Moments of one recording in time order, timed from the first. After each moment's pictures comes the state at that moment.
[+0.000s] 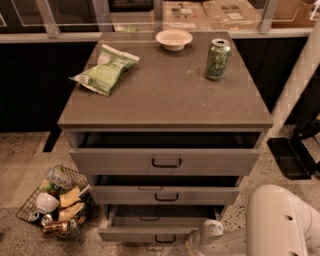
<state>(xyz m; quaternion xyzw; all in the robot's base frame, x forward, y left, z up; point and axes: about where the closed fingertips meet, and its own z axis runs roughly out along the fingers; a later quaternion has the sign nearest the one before) 0.443 -0.148 0.107 -0.87 0.48 -0.01 0.13</state>
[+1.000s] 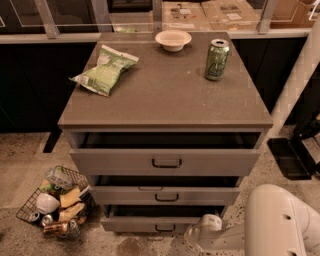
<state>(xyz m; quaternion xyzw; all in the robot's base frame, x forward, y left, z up) 0.475 -0.142 0.108 -0.88 0.46 -0.04 0.15</state>
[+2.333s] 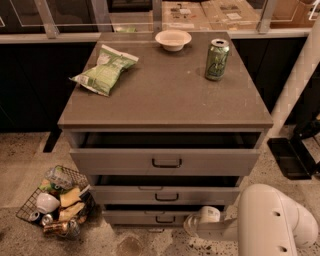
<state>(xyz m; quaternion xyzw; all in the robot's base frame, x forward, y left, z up) 0.540 -0.147 0.106 -0.87 0.45 -0.08 0.17</state>
